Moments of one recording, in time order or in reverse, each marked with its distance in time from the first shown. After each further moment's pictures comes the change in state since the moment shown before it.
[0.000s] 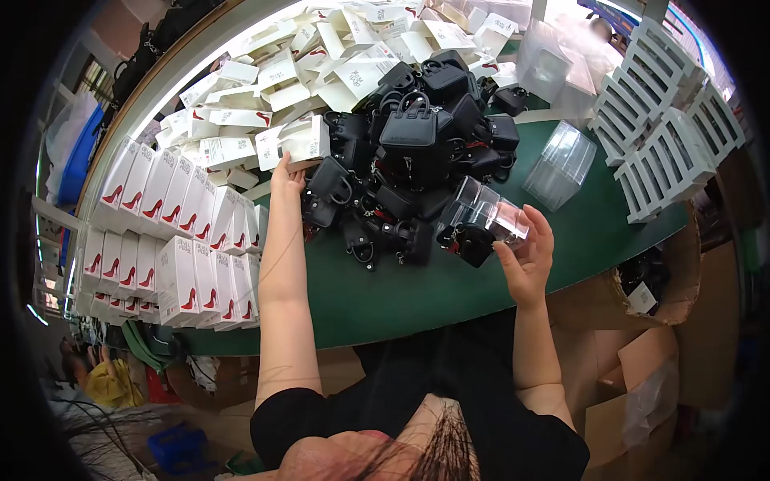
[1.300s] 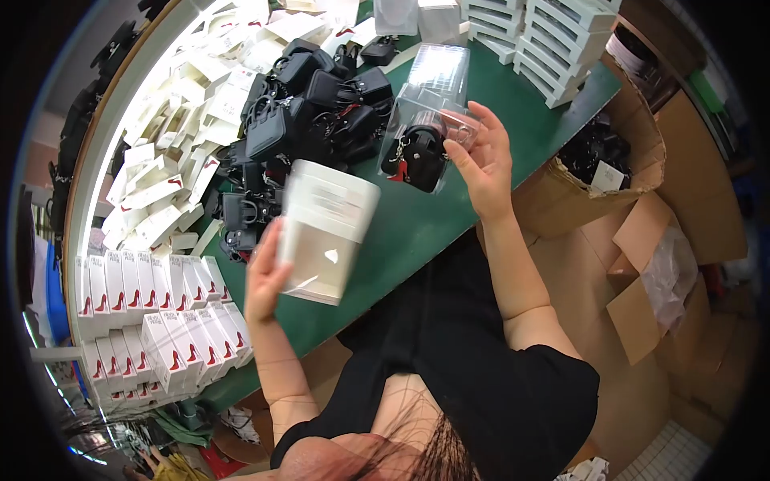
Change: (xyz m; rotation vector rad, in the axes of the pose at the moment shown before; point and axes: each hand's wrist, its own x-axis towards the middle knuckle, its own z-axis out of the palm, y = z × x) left_hand -0.228 0.081 -0.133 0.236 -1.727 0.194; right_hand 0.013 -0.016 -0.067 0.138 0.283 -0.030
